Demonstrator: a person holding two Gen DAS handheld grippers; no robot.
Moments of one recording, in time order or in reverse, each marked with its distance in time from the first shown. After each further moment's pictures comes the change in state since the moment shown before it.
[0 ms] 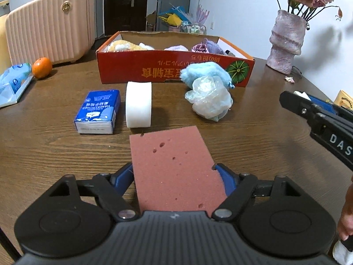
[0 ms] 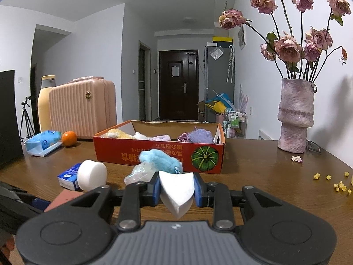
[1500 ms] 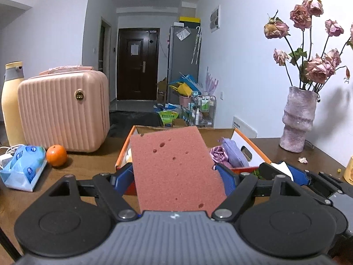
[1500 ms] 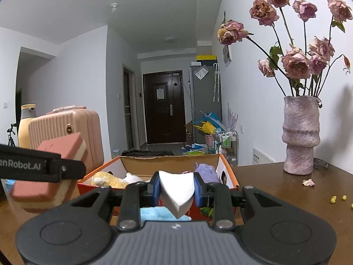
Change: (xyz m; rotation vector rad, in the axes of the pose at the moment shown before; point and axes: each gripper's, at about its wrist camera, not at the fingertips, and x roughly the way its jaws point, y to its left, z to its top) left arm -0.018 0.019 0.102 0.000 -0.386 0.066; right arm 0.072 0.020 0.045 0.075 -0.131 -0.069
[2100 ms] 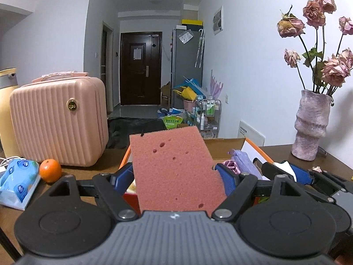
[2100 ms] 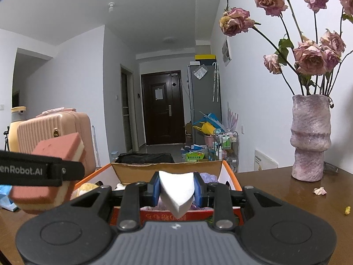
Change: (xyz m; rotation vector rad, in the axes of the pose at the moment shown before) left arm 0.053 0.001 0.018 0.016 -0.025 0.026; right arm 0.057 -0.006 0.010 0.007 -0.004 -0.006
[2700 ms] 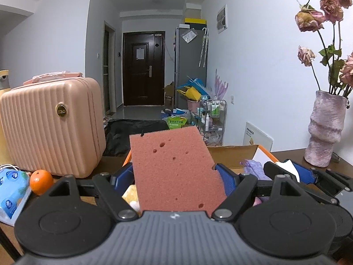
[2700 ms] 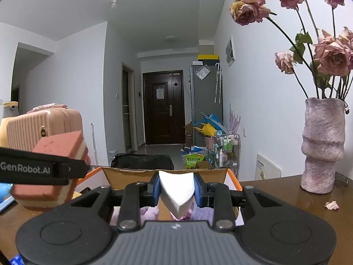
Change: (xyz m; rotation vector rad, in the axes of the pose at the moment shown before) left arm 0.057 0.002 0.015 0.003 0.004 0.023; right arm 0.055 0.001 0.006 -0.033 0.000 -0.001
